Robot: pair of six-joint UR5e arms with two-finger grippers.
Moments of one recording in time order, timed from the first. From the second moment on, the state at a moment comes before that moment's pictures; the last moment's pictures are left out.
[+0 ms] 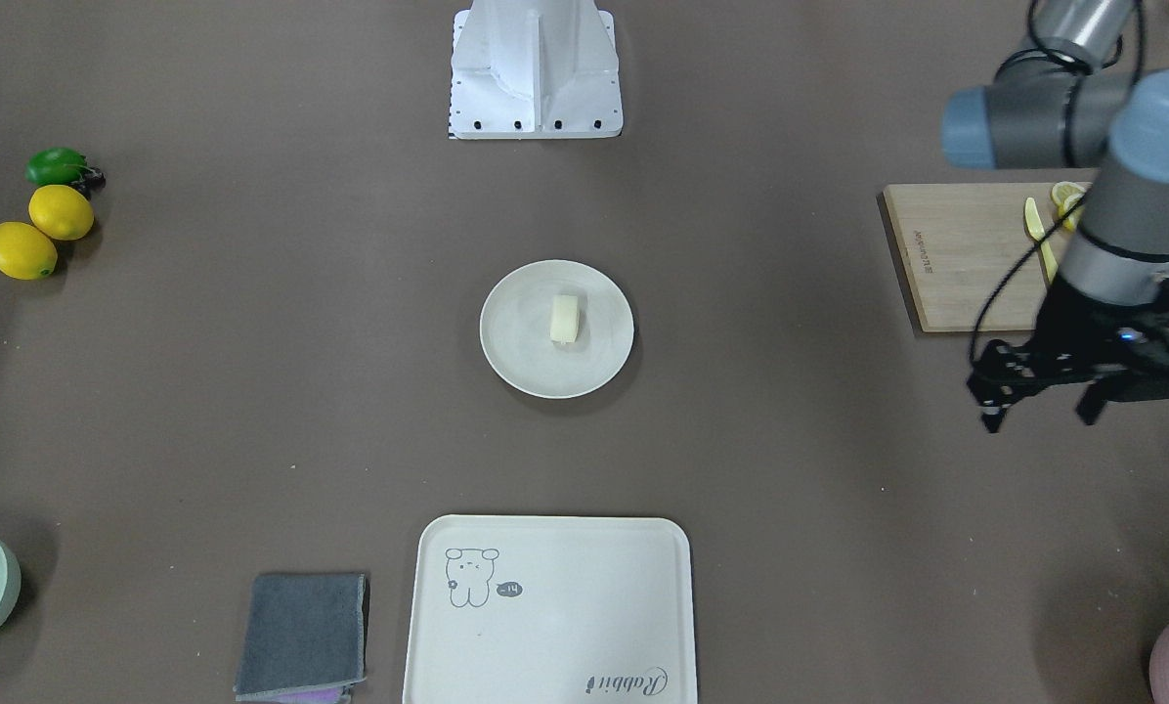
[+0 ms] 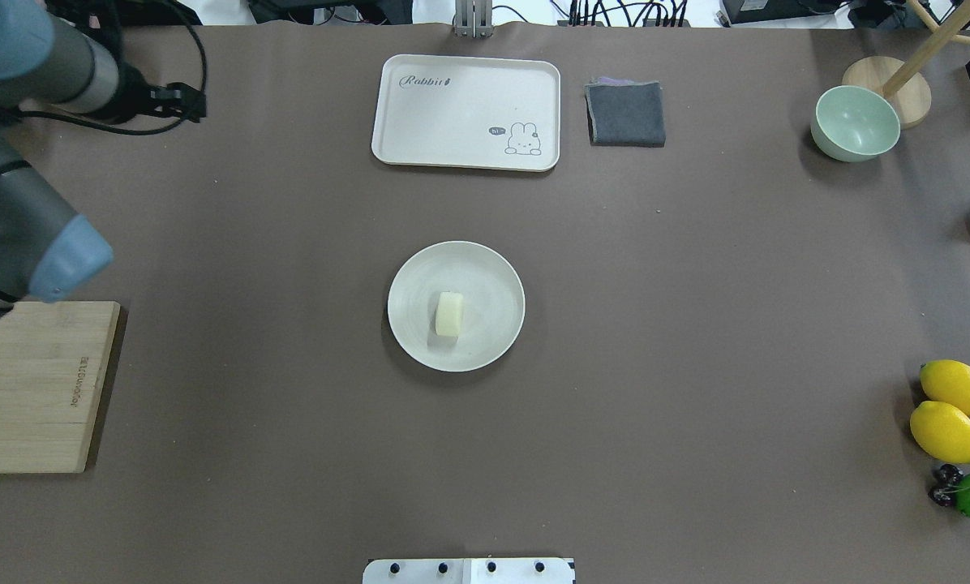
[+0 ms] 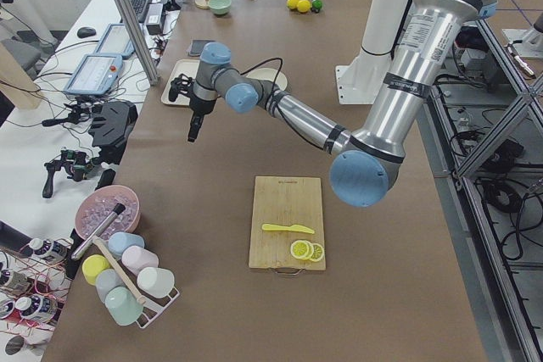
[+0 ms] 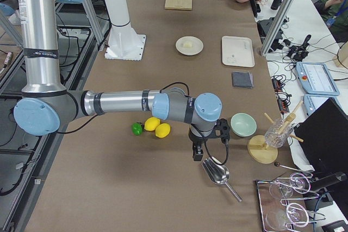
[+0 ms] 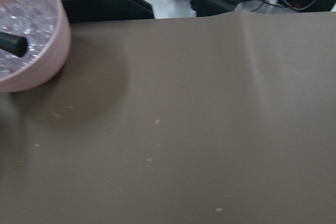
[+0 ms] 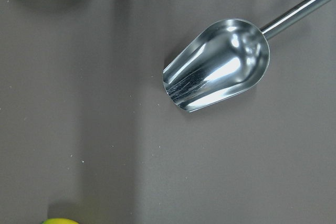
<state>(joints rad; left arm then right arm) -1.18 -1.90 -1.69 -1.75 -1.98 -0.61 1.62 -1.56 1.66 -1.76 2.35 -0.16</state>
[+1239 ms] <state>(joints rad) -1.66 -1.60 -1.68 -1.49 -2.36 0.08 1.61 -1.55 1.67 -1.76 2.35 -0.14</state>
